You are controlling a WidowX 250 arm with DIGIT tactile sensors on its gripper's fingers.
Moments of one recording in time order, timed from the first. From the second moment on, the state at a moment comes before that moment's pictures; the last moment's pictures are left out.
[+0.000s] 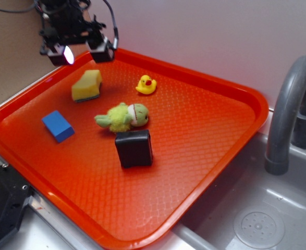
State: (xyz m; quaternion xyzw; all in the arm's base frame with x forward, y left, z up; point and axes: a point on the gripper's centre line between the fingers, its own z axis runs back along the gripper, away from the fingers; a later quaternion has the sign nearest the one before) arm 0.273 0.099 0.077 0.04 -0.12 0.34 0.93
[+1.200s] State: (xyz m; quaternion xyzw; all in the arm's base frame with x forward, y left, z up) arm 0.279 0.100 0.063 0.06 -0.07 0.27 0.96
